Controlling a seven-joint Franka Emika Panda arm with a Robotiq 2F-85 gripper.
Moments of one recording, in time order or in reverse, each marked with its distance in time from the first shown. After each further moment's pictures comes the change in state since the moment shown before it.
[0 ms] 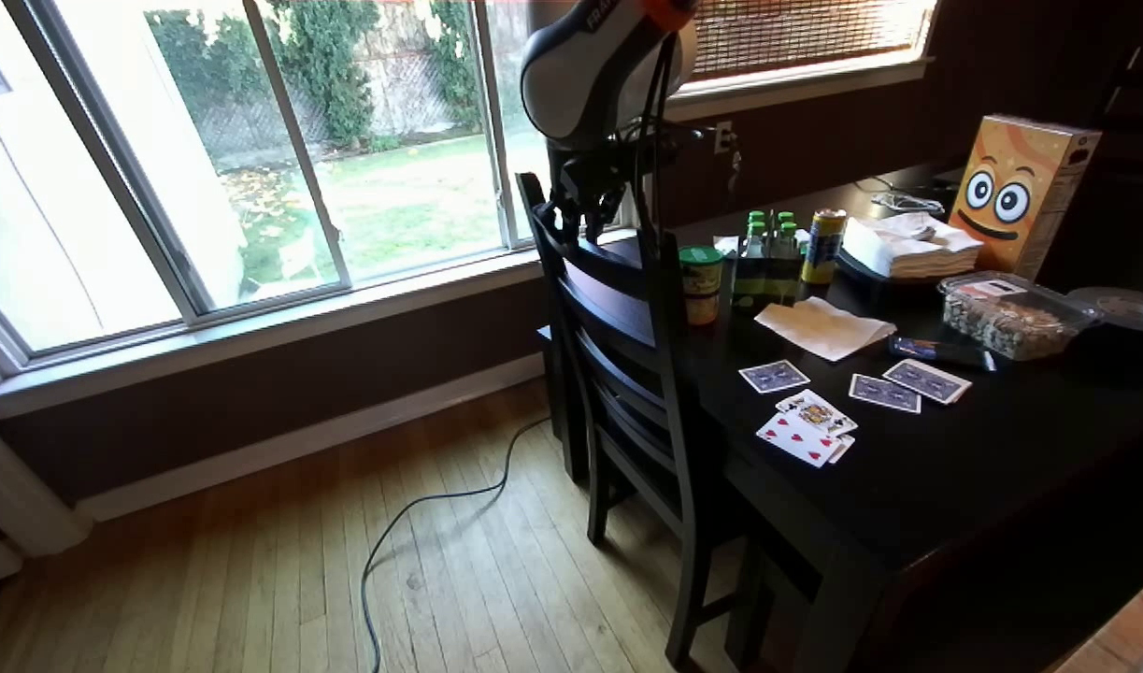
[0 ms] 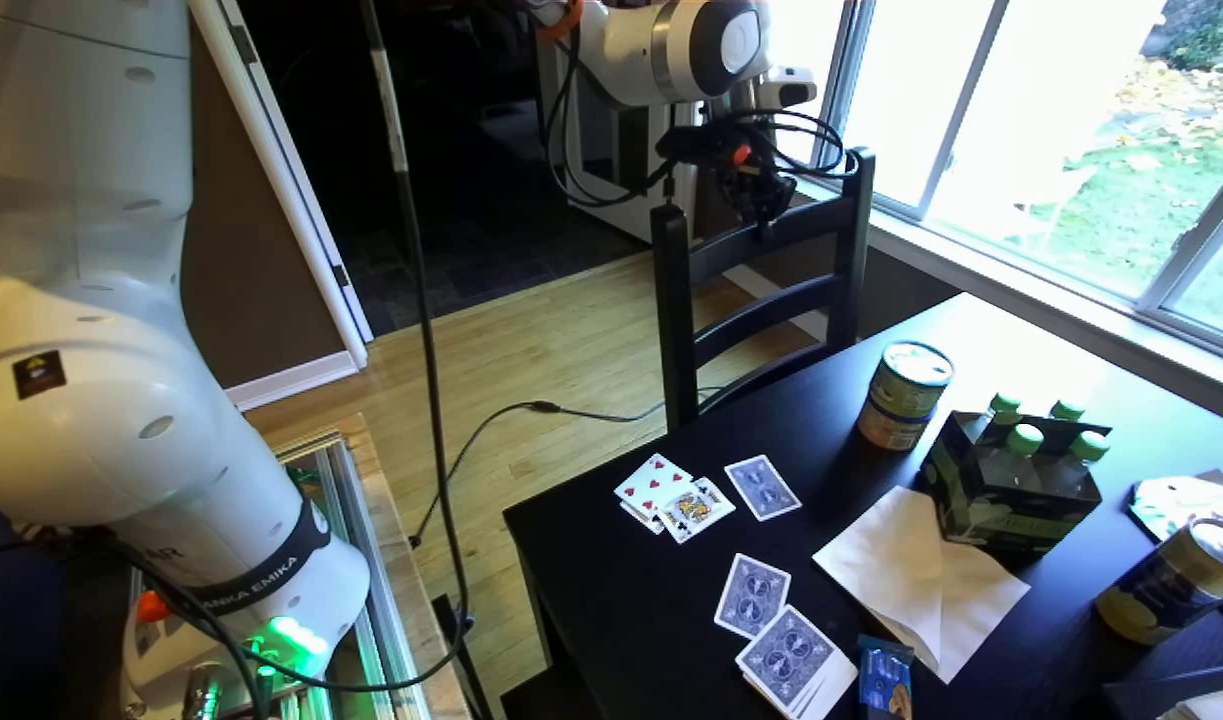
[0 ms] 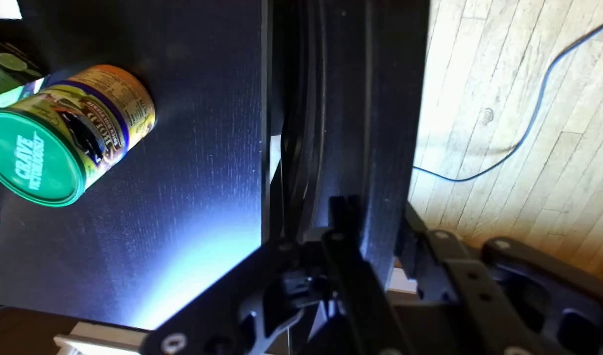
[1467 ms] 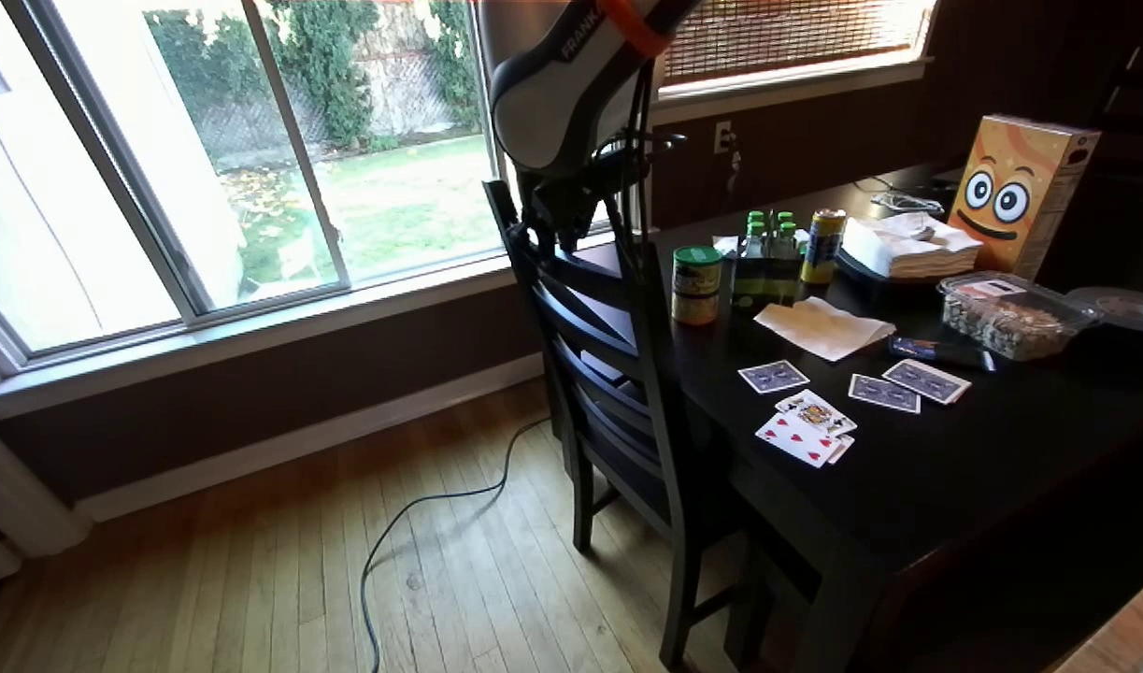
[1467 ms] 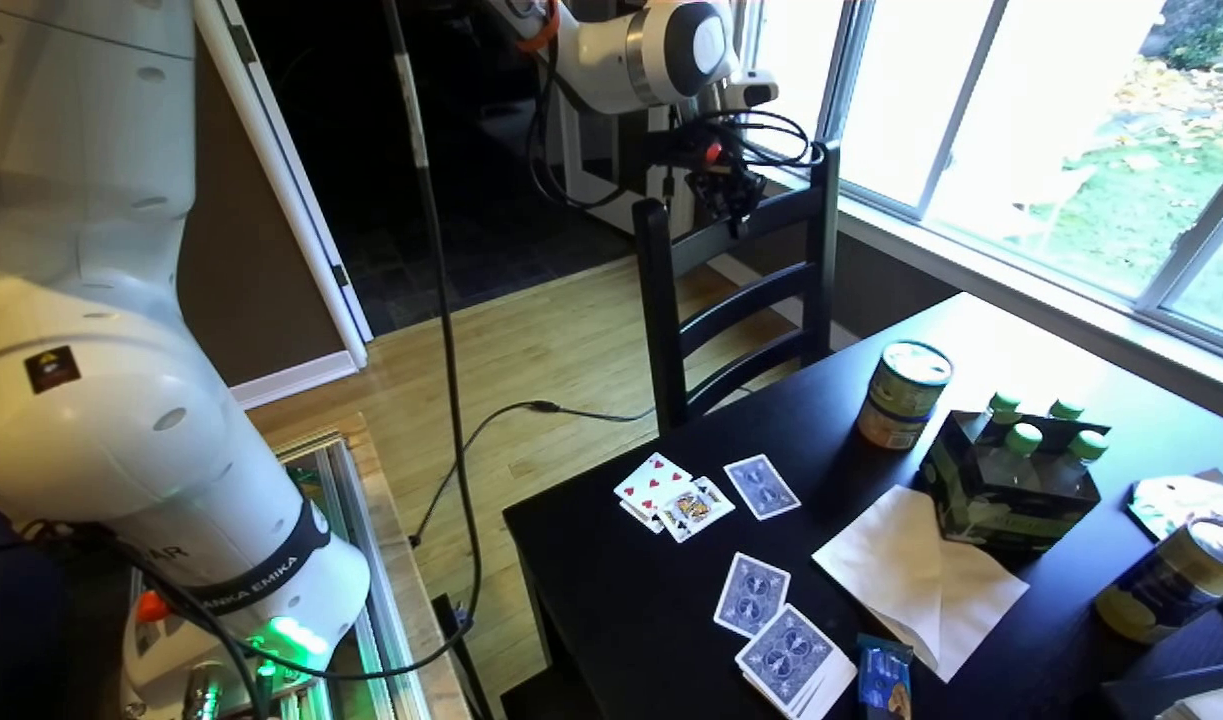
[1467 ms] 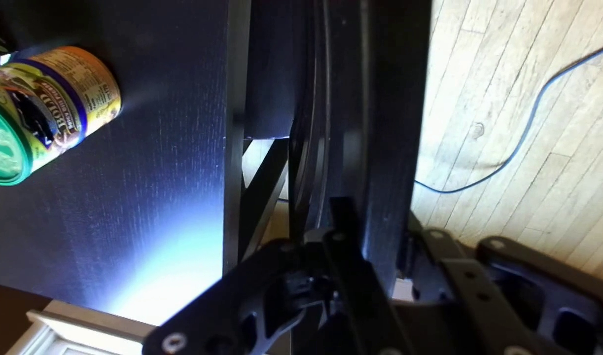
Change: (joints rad) arm 0.051 0.015 0.026 -0.004 -0.081 0.001 0.046
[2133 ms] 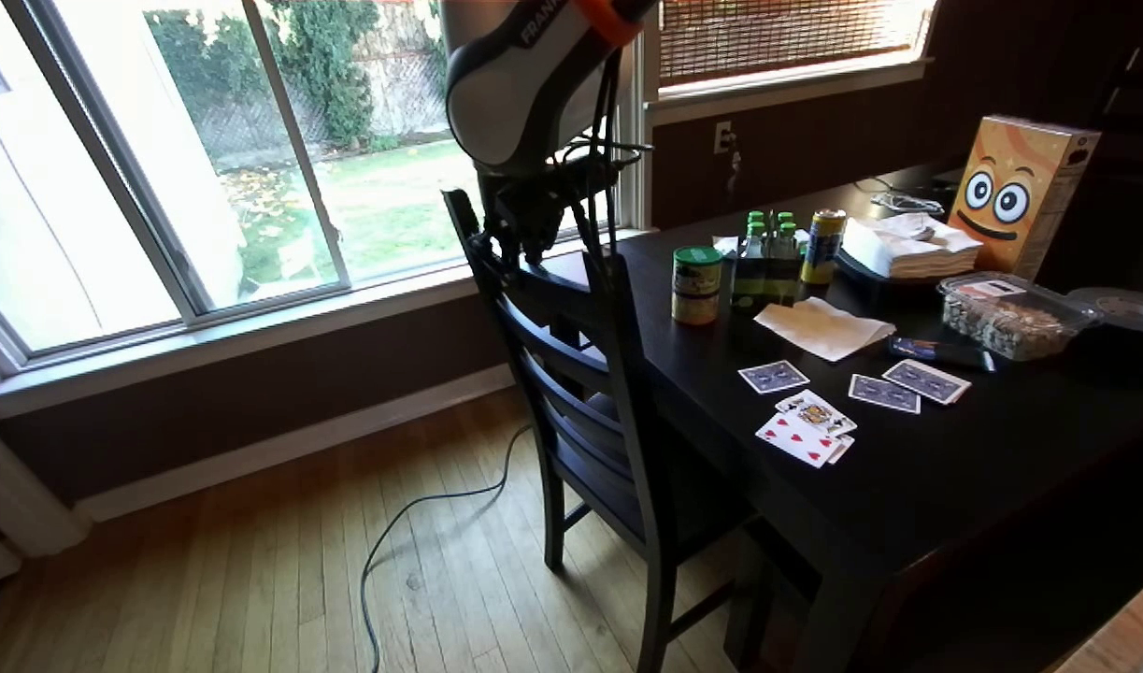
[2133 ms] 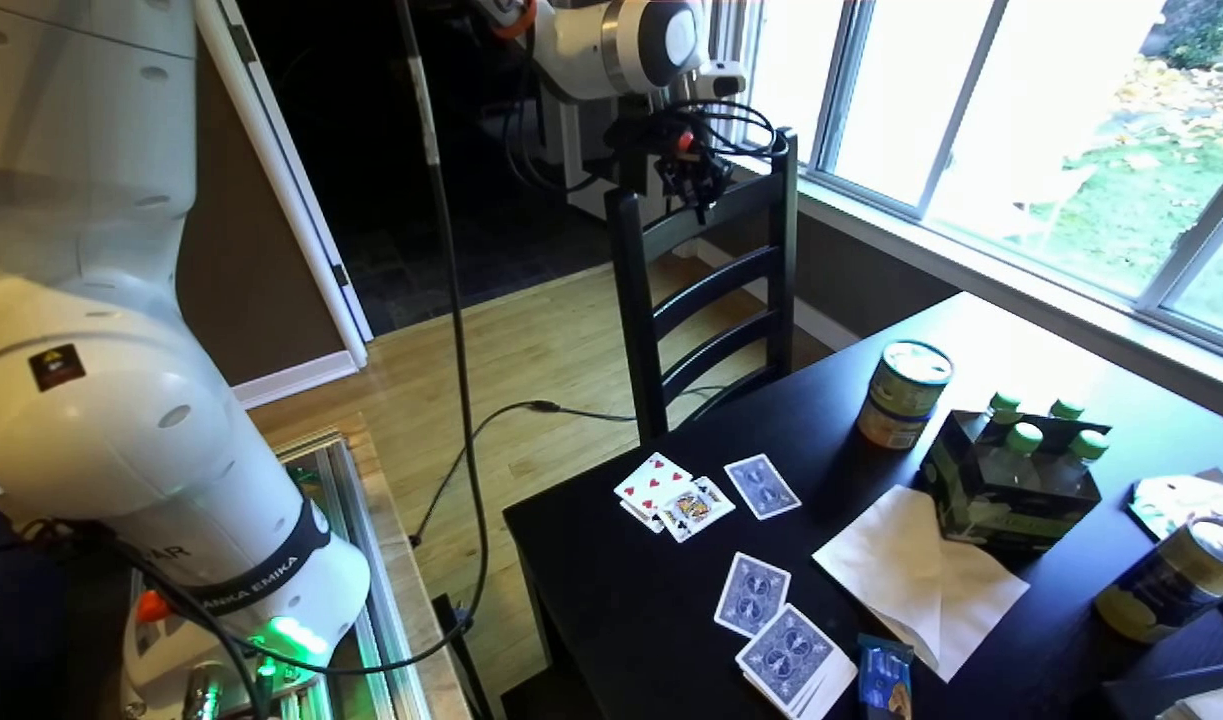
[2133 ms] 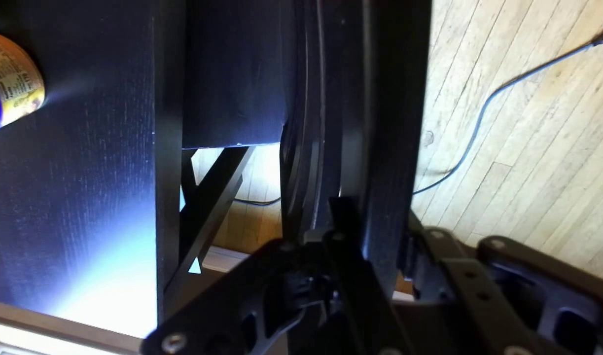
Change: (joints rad) arm 0.019 0.004 0.065 0.020 0.049 -0.025 -0.027
